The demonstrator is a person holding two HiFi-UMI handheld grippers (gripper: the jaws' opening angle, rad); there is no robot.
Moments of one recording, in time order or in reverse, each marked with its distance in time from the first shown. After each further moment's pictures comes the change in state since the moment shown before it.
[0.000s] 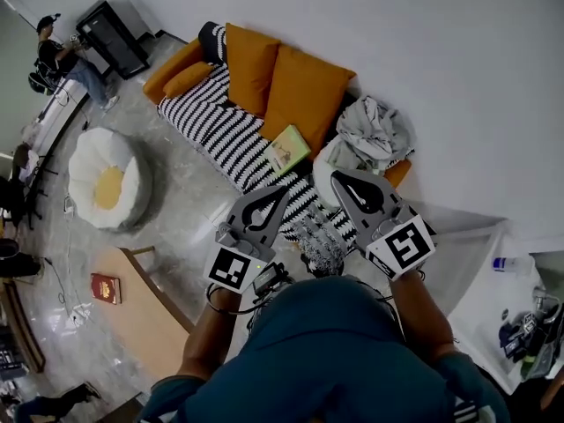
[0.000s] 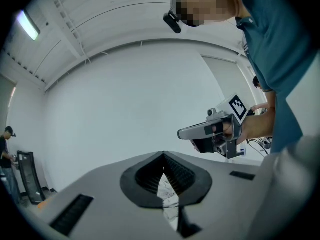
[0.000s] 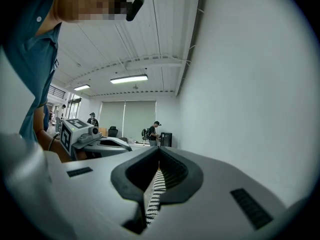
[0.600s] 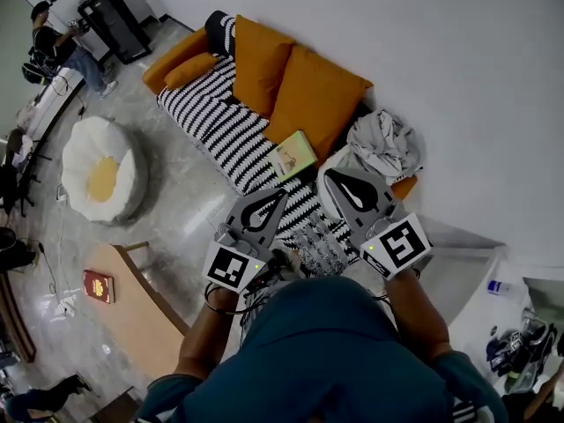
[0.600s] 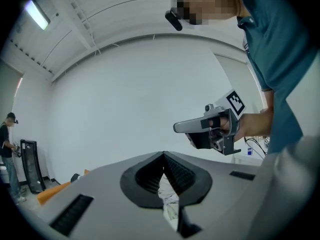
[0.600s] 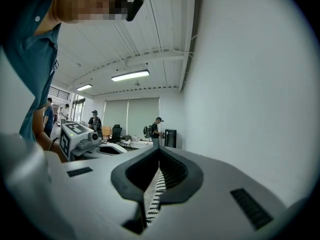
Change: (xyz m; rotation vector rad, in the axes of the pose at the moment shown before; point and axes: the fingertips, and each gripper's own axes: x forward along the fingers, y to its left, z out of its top) left arm 0.017 0.082 -0.041 -0.083 0.040 0.037; right arm 0.099 -0.021 -0.010 0.014 0.035 0.067
